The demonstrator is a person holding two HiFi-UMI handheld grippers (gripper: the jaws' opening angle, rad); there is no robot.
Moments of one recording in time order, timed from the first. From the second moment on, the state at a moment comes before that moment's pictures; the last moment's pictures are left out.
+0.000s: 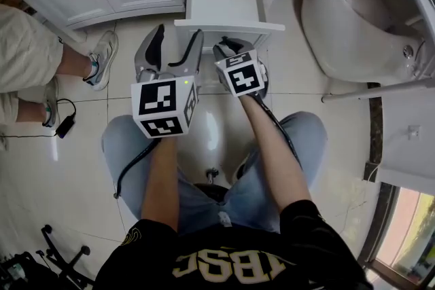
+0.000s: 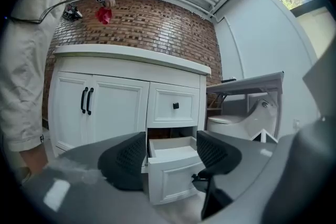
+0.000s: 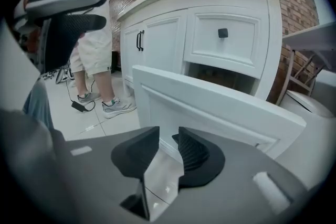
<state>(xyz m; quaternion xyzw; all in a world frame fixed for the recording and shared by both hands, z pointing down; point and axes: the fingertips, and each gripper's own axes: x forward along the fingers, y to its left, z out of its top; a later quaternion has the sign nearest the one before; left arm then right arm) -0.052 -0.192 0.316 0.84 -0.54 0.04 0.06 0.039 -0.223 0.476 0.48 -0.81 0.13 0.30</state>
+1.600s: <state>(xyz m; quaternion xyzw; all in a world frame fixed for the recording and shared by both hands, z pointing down) -0.090 -0.290 0.341 0.87 -0.49 0.08 0.07 0.068 -0.450 0.469 0.60 -0.76 0.05 0.24</state>
